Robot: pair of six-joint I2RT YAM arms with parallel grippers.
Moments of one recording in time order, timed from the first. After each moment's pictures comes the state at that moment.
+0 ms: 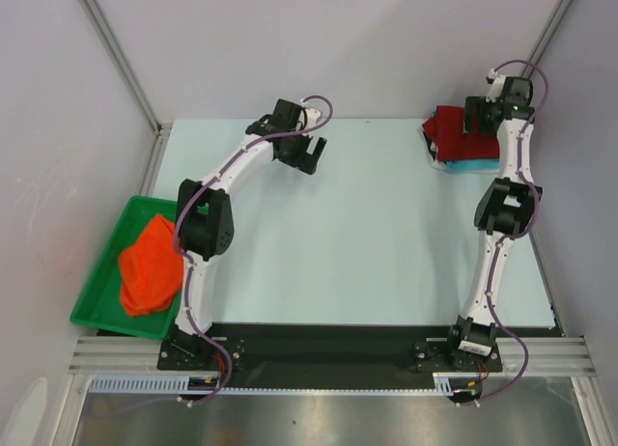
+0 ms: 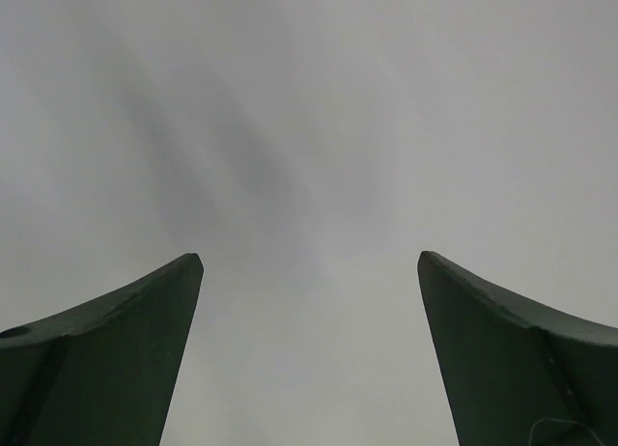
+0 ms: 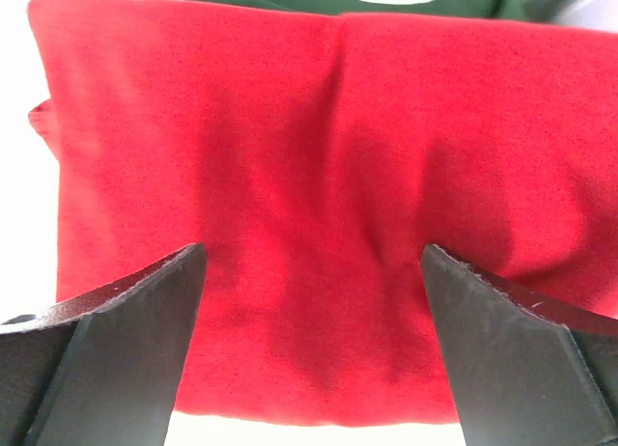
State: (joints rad) left arm -0.43 2.21 2.01 -0.69 0.08 0.10; right arm -0.26 2.63 2.68 -0.76 -0.16 -0.17
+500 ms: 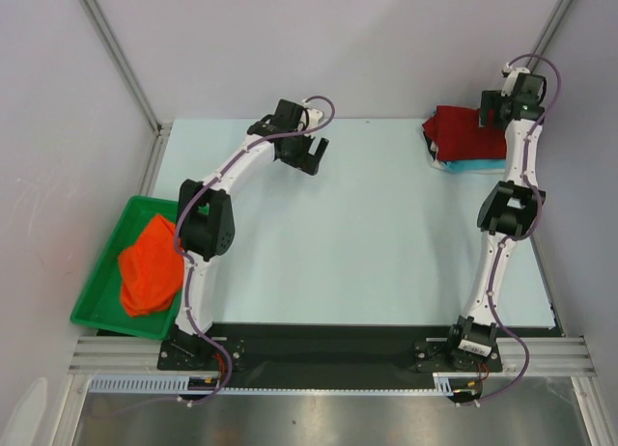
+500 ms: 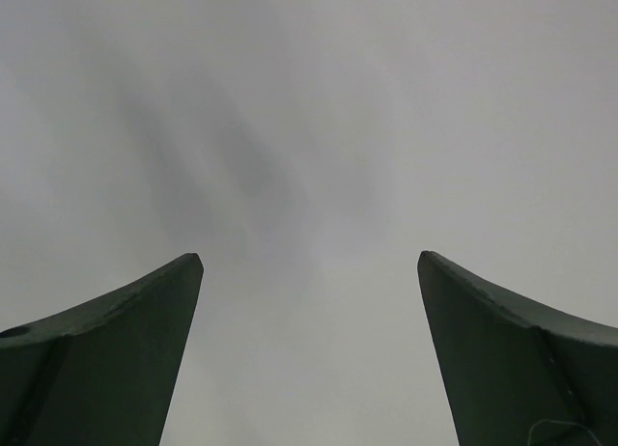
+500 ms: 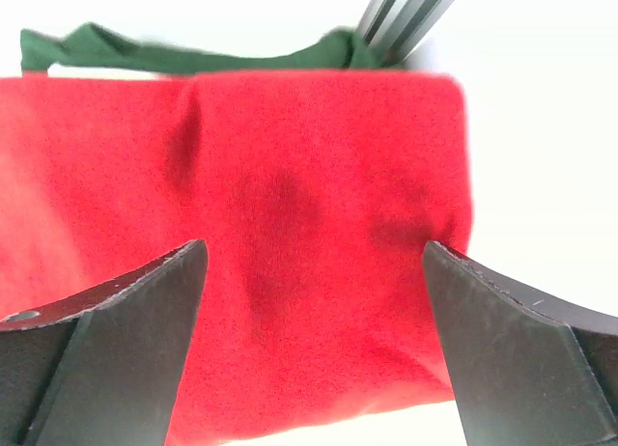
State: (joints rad) left arm -0.44 2.21 2.02 -0.69 0.09 0.10; right arm -0.30 2.66 2.77 -0.72 -0.04 -0.22
